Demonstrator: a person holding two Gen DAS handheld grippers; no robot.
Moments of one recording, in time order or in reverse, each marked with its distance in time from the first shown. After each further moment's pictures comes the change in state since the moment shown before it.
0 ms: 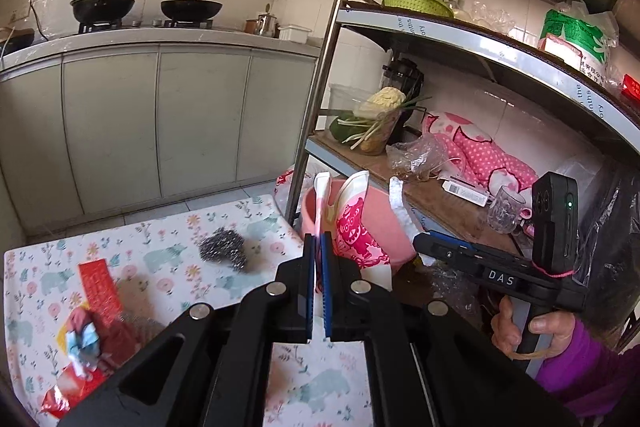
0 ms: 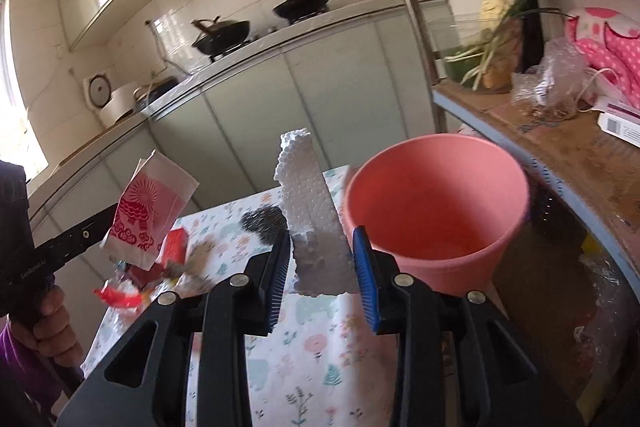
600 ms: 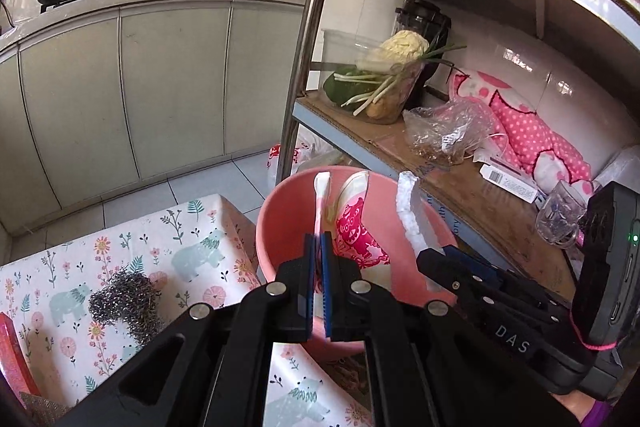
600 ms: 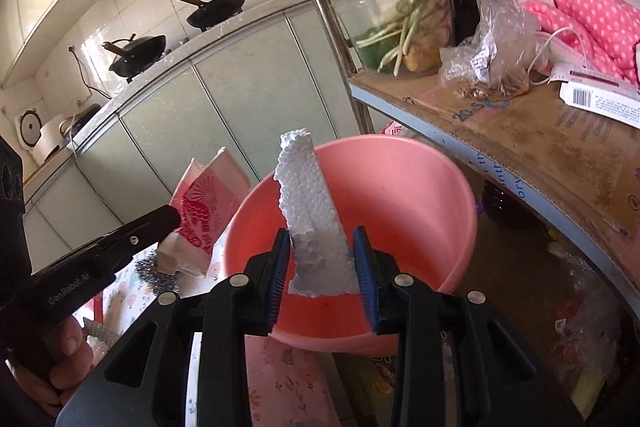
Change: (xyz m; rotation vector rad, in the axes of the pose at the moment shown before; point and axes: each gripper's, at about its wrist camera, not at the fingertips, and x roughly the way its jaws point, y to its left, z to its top) left arm 0.196 -0.036 0.024 0.006 0.153 0.049; right arm 0.067 -0.072 0.018 0.123 0.001 -0.207
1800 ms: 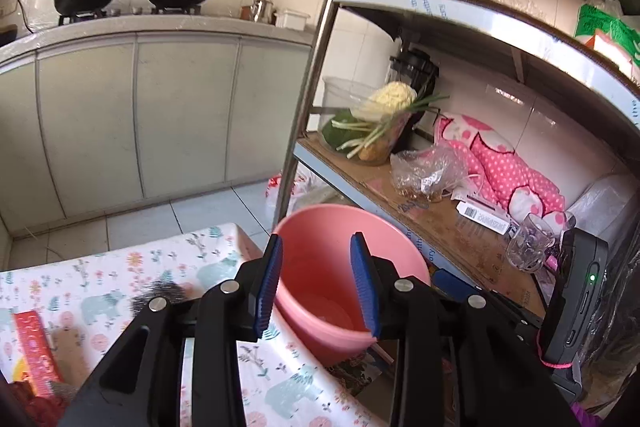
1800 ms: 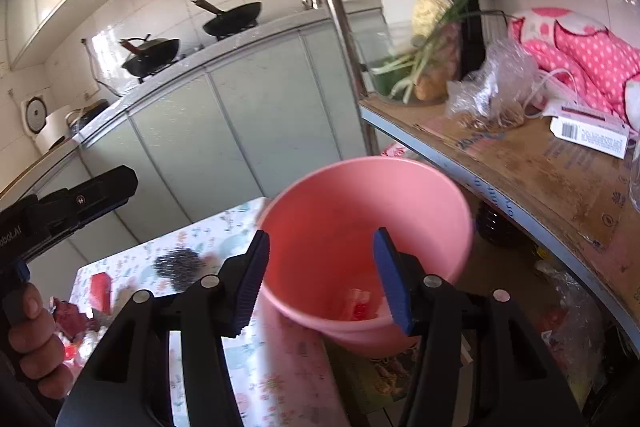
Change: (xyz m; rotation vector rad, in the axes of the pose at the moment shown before) left arm -0.095 0.014 0.009 -0.039 -0.136 -0.027; right arm -0.046 0.037 -0.008 -0.077 -0.072 0.003
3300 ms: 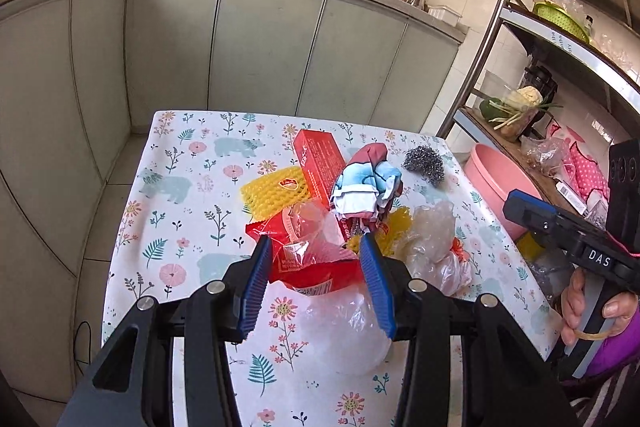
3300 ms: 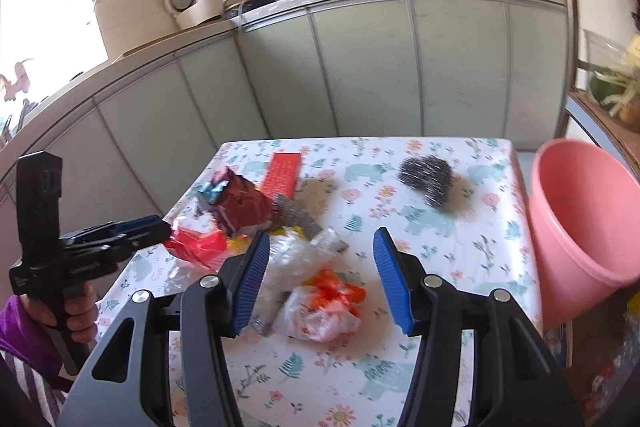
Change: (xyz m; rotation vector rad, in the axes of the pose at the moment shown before) left arm -0.199 0.193 -0.161 -0.266 0.096 0.334; right arm -0.018 0.202 -0.074 -0.382 0.247 0.447
